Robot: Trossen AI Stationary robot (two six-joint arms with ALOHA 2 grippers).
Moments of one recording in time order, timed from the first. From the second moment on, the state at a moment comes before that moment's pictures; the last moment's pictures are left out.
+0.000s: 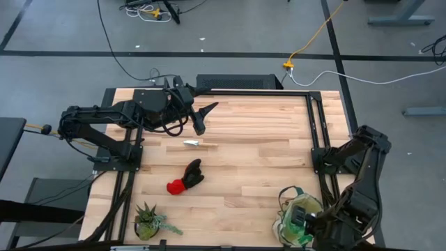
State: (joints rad) left arm -0.05 1.30 1.48 -0.27 -0.58 0.09; right arm 1.01 1.65 1.76 -1.30 -0.02 -0.17
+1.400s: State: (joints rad) left arm -0.05 1.30 1.48 -0.27 -0.55 0.09; right arm 0.93 1.71 1.76 -1.38 -0.10 0.38
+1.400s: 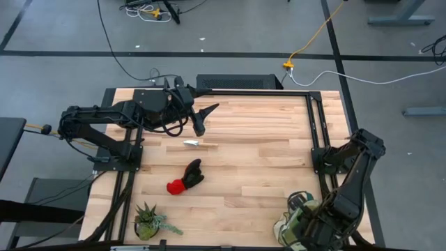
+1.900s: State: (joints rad) left arm -0.05 1.30 1.48 -0.27 -0.55 0.09; right arm 0.84 1.70 1.76 -1.41 -0.13 0.72
